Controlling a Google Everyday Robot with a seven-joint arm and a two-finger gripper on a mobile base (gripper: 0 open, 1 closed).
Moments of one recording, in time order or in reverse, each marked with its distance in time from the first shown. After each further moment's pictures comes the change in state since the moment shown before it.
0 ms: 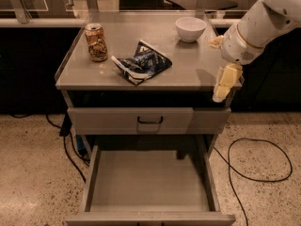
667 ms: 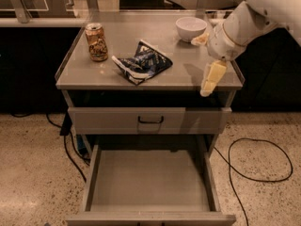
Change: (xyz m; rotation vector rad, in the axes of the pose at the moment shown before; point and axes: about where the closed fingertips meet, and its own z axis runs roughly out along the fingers) arm -0.022 -0.026 0.029 -0.002 -0.084 -0.083
